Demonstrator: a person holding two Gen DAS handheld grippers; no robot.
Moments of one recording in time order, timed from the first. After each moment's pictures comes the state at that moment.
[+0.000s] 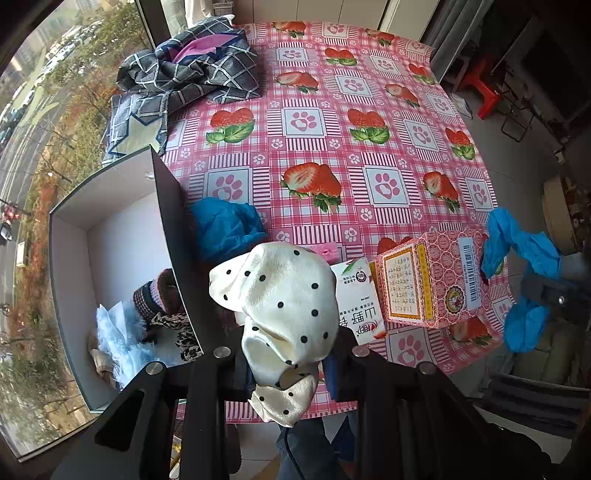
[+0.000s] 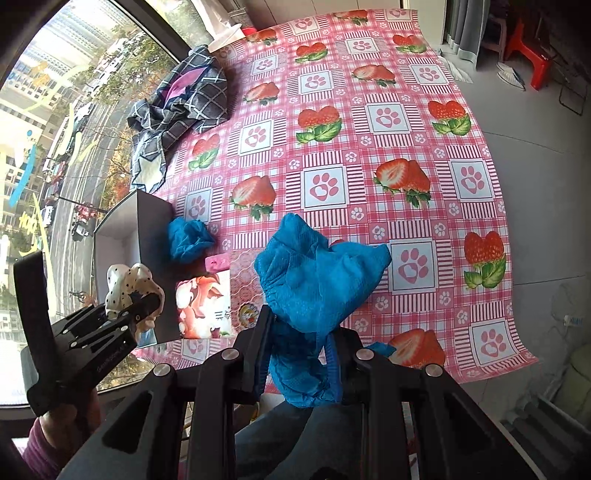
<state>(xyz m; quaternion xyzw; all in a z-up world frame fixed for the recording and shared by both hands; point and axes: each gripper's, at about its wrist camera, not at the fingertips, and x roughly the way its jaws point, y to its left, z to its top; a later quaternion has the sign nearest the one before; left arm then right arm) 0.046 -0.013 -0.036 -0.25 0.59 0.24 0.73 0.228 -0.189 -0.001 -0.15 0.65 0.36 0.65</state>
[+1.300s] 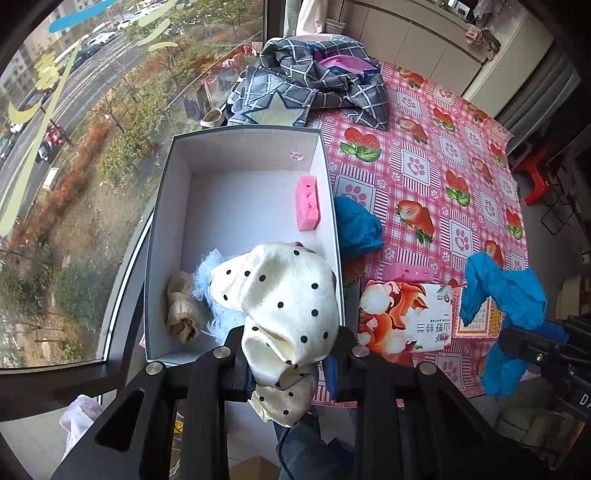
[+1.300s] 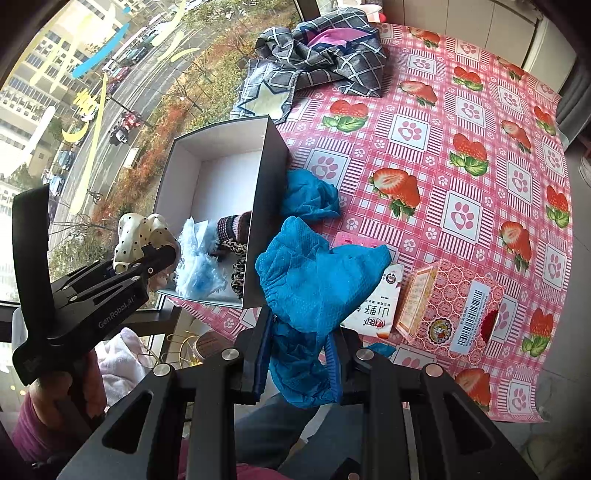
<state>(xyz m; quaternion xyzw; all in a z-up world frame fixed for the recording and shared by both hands) -0.092 0.044 -0.015 -0.34 0.52 0.38 0.69 0.100 -0.079 0.007 -0.28 0.60 0.49 0.57</state>
